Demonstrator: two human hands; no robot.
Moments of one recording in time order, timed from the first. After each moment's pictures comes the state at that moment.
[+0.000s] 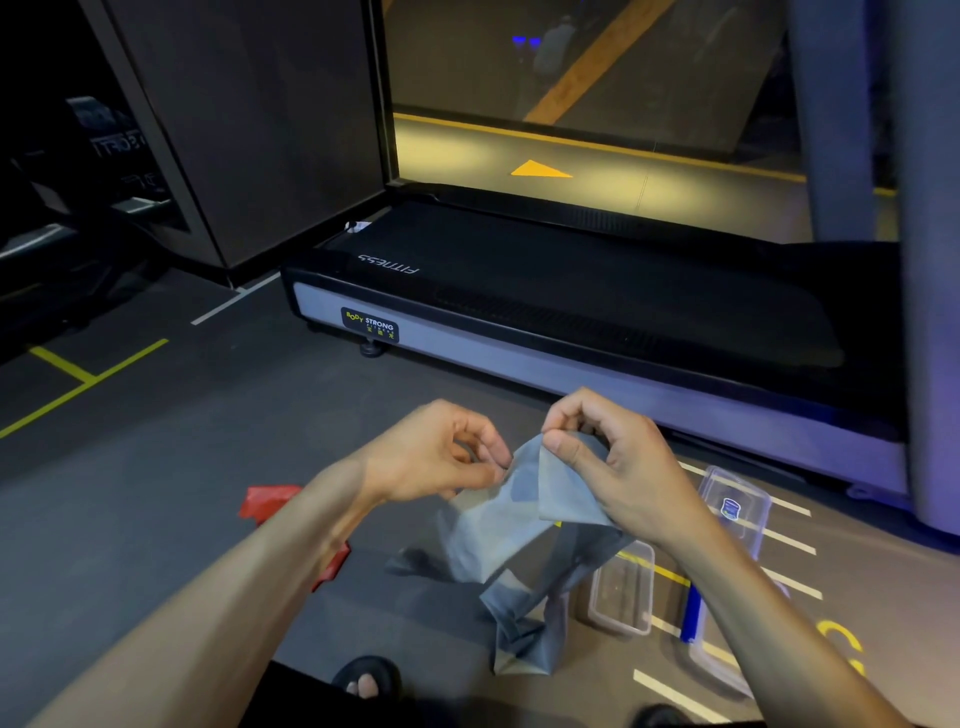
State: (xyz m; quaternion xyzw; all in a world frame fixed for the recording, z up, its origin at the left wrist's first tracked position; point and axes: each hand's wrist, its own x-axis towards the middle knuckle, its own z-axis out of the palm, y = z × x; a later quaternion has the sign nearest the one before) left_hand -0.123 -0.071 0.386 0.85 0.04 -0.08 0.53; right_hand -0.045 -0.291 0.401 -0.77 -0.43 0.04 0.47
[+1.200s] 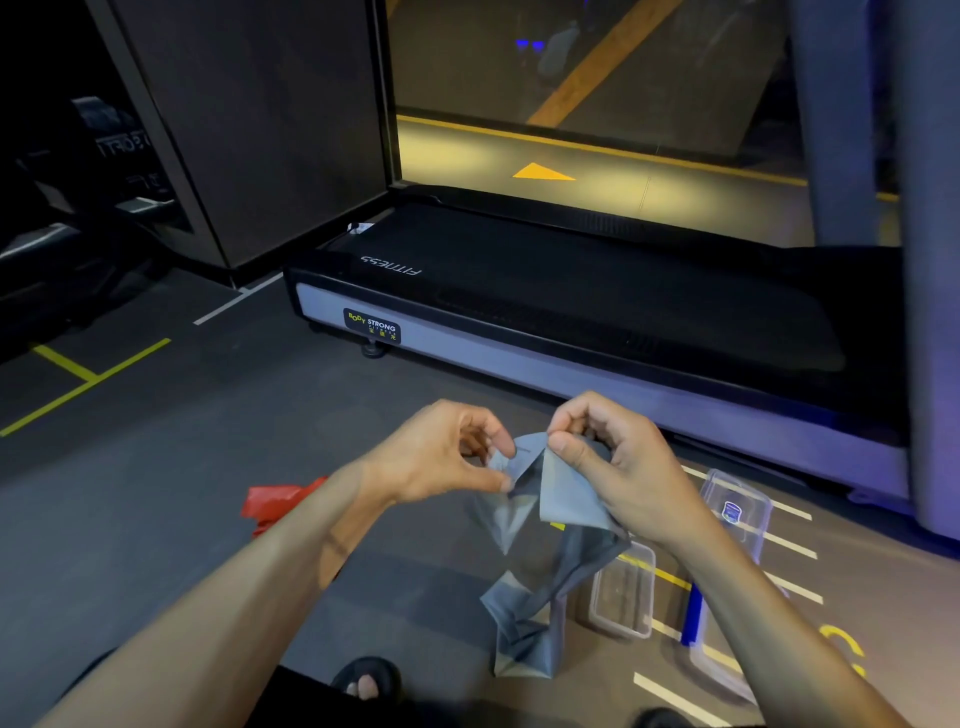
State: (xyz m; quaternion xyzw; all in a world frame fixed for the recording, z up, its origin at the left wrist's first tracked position) left_hand -0.118 -0.068 0.377 0.85 0.01 -0.02 0.52; right_hand -0.037 -0.291 0.388 -0.76 -0.42 0.07 0.50
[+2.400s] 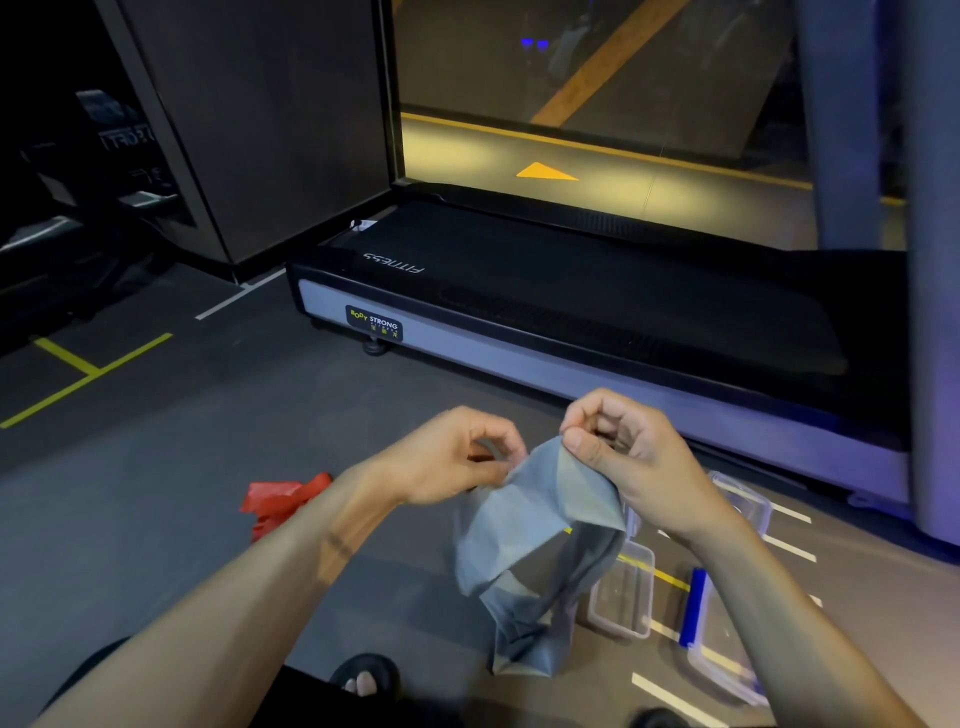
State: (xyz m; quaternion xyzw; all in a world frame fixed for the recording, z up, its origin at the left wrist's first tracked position) left_hand -0.117 -0.075 0.374 0.83 -0.04 -0.05 0.55; right_hand -0.031 -0.295 0.394 -0.68 -0.40 0.17 0.59
